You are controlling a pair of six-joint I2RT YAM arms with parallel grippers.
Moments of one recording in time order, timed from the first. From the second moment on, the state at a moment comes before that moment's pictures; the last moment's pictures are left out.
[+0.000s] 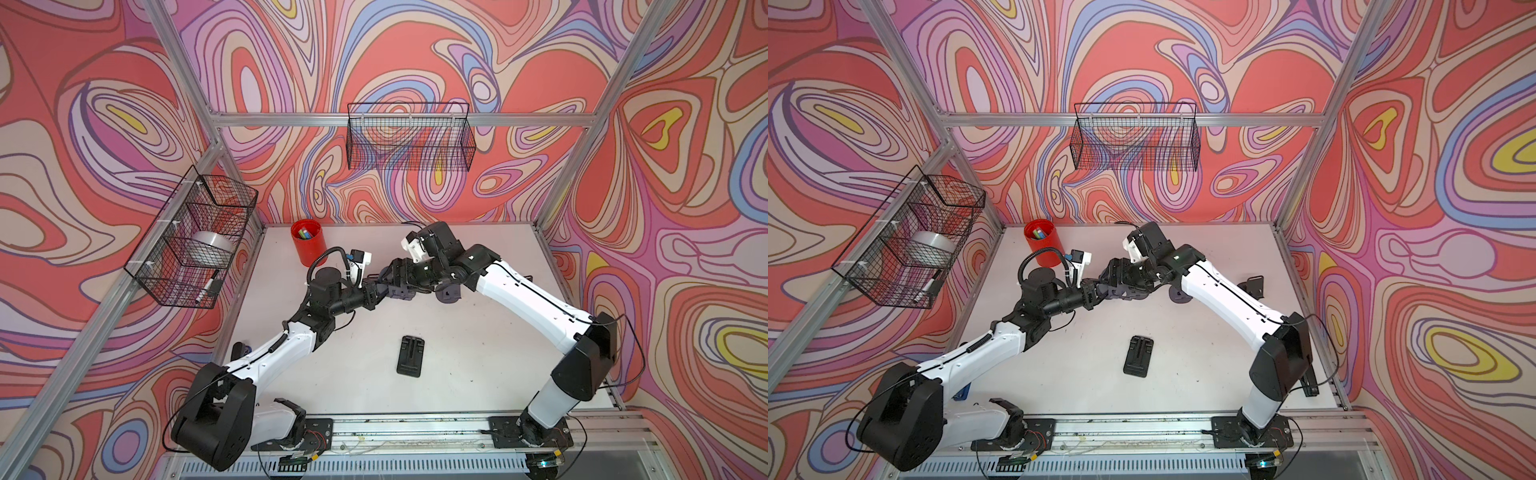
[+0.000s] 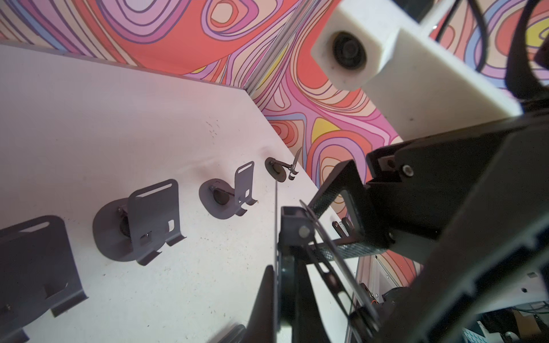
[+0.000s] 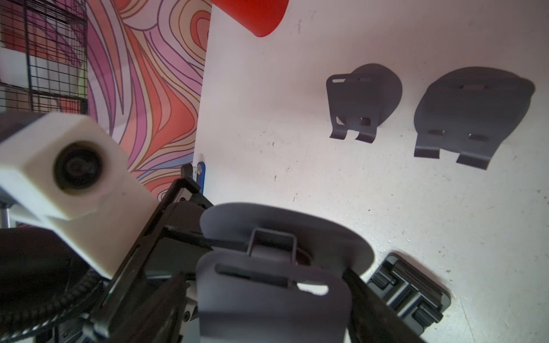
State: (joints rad) left arm -0.42 1.28 0.68 0.42 0.66 -0.60; right arm 0.68 1.66 1.62 -0.73 -0.41 0.69
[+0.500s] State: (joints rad) left arm -0.43 1.53 0.68 0.86 0.78 -0.86; right arm 0.46 1.55 1.42 -0.50 -0.60 0.68
